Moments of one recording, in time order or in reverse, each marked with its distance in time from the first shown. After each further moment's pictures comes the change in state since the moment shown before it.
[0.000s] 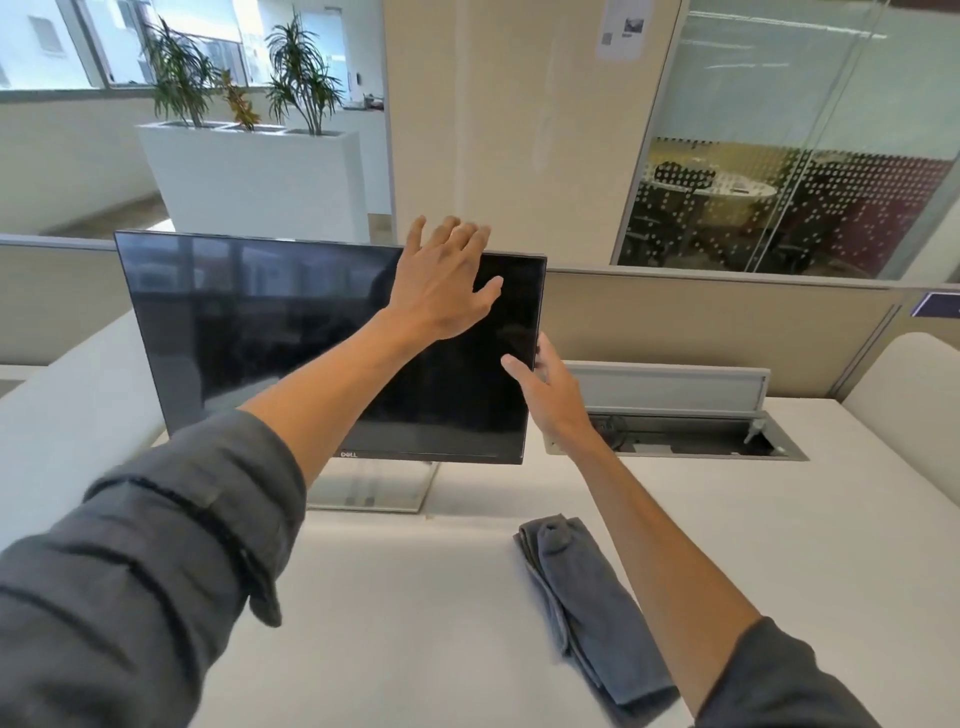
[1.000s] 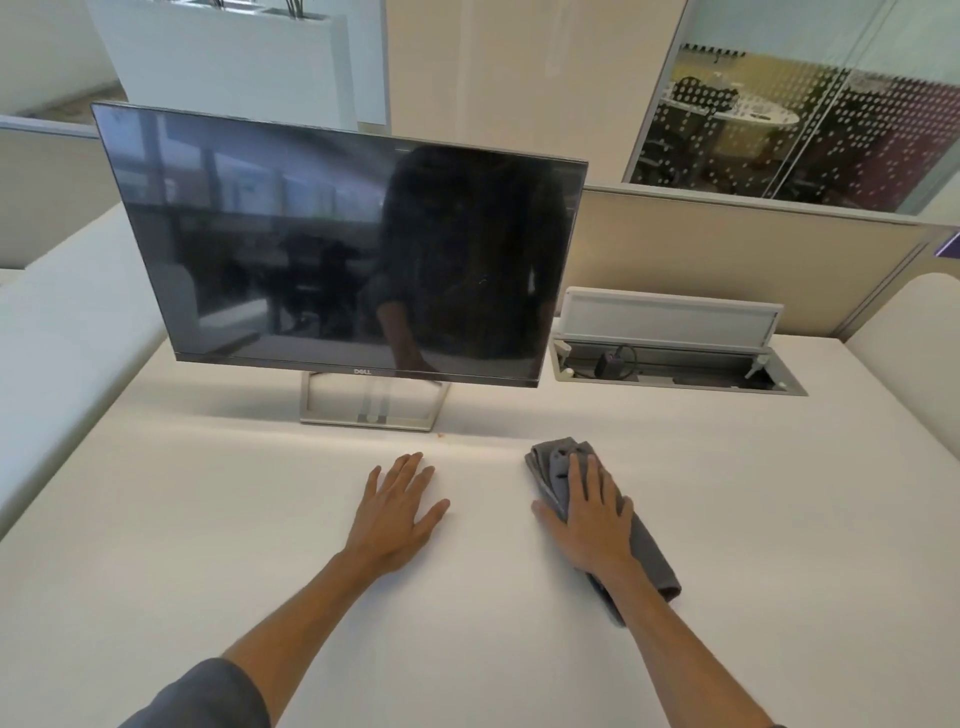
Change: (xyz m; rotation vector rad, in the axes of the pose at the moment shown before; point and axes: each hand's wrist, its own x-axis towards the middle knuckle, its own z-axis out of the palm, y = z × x) left_hand -0.322 0.022 0.172 -0.373 -0.543 -0.212; right_hand -0.161 0.171 0.014 -0.985 -0.250 0.297
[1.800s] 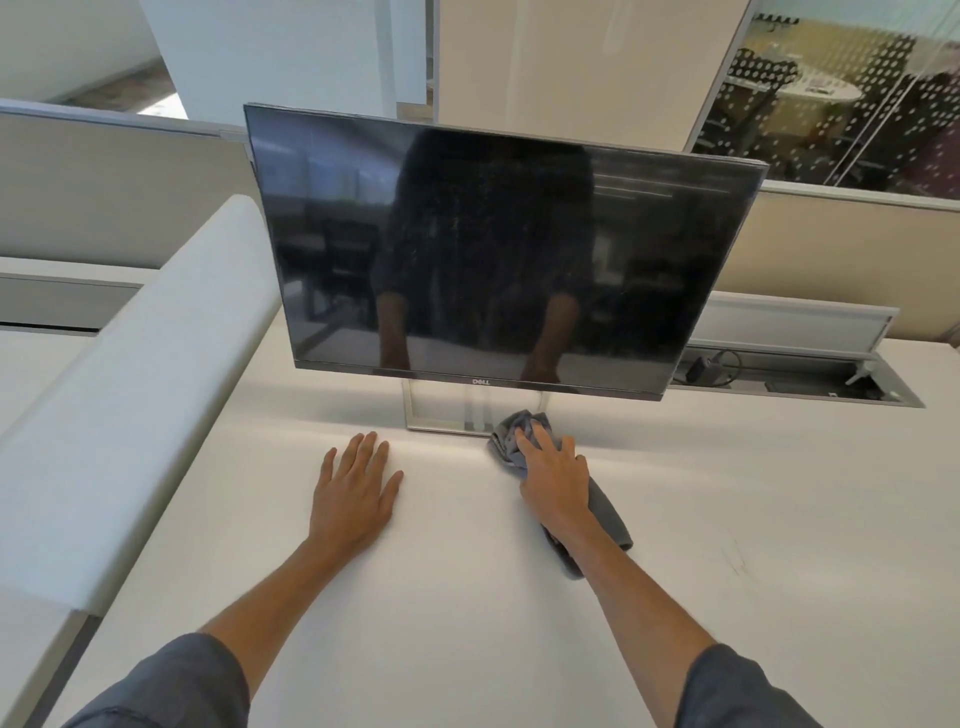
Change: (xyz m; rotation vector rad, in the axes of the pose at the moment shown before) left_hand -0.015 -0.184 -0.055 0.165 0.167 -0.182; right_hand 0.035 -0.218 0.005 -0.141 0.069 -0.202
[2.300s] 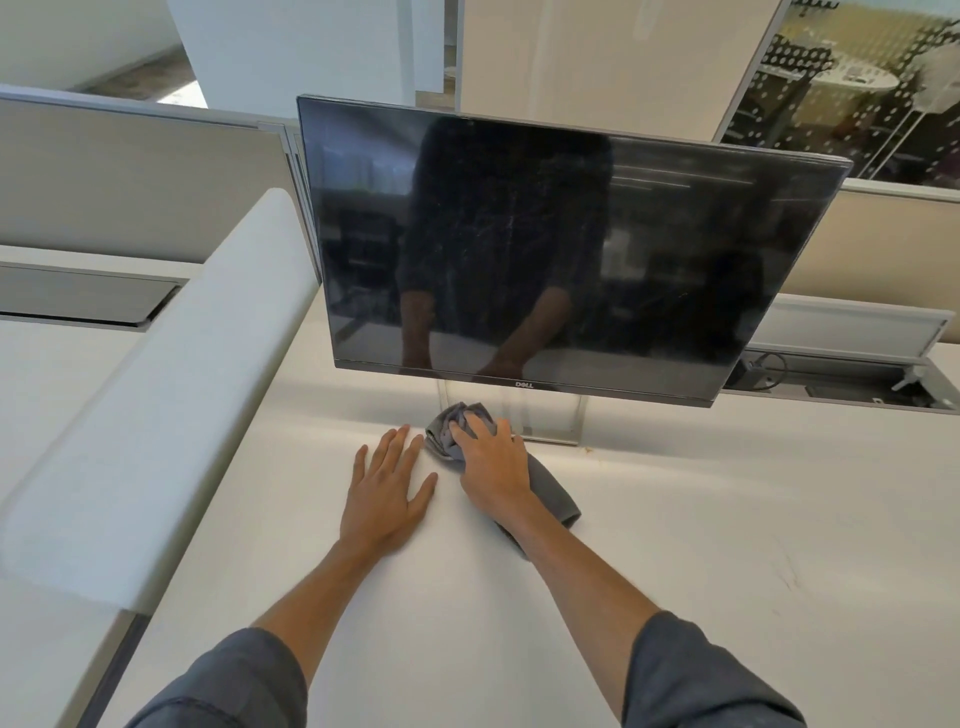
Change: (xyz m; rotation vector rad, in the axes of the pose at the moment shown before) left_hand 0.006 -0.019 0.007 -0.122 -0.042 0.021; right_hand 0.029 -0.115 0.009 0.043 0.022 -0.220
